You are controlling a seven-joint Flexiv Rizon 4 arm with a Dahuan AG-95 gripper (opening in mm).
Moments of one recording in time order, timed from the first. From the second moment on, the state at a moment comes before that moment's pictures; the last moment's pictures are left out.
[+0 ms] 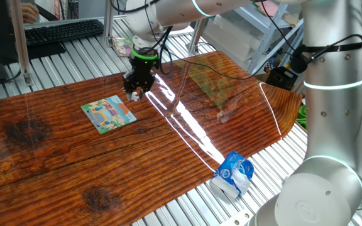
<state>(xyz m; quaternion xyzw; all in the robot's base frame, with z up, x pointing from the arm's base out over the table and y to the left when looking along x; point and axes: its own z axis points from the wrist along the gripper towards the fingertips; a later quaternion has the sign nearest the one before) 0.649 0.022 0.048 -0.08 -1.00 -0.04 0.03</state>
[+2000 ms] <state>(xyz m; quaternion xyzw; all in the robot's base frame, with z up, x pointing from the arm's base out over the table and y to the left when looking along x) 0.655 0.037 0.041 0.00 -1.00 -0.03 0.00</state>
